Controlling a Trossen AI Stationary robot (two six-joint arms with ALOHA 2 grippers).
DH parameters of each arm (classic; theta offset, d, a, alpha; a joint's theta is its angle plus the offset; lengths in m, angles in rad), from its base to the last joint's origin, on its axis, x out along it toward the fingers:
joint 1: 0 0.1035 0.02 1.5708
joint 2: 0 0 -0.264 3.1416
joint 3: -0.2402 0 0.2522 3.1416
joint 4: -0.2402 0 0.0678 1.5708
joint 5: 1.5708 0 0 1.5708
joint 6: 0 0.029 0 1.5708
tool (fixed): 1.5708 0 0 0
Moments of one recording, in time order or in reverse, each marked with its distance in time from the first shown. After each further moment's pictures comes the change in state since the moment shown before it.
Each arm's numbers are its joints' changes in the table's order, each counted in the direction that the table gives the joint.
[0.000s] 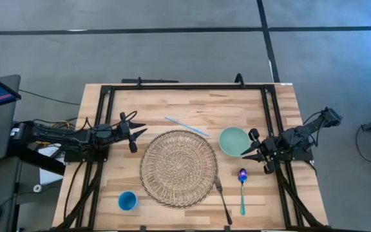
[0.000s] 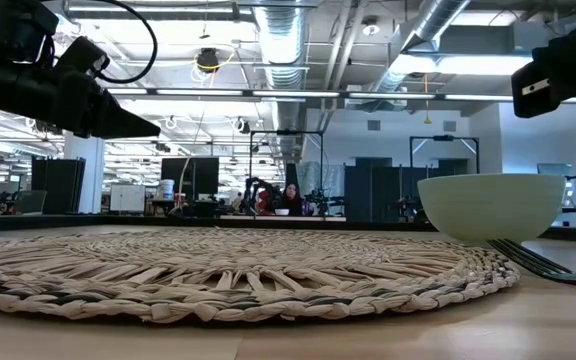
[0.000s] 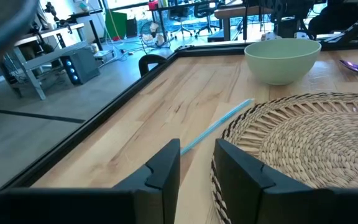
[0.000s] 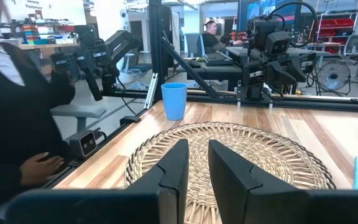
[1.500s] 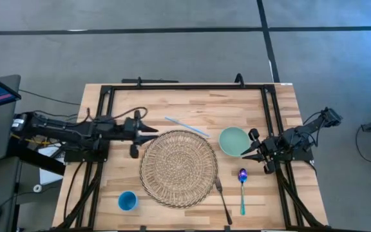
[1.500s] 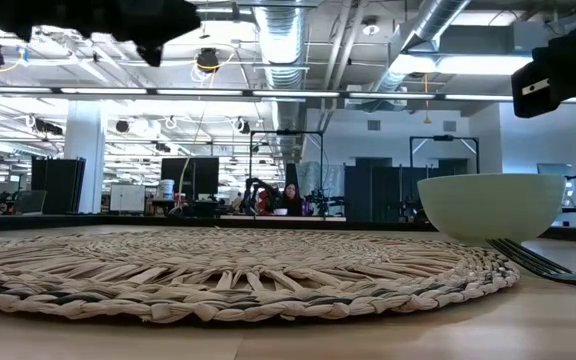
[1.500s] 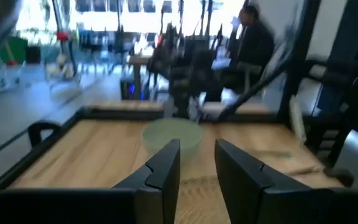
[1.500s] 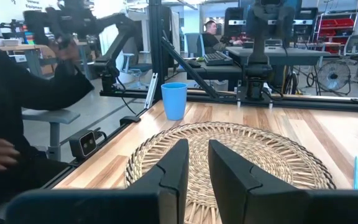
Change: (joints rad) left arm -0.069 -0.293 -0.424 -0.019 0.314 -0.106; right arm 0.000 0.000 0.000 0.000 0.000 0.000
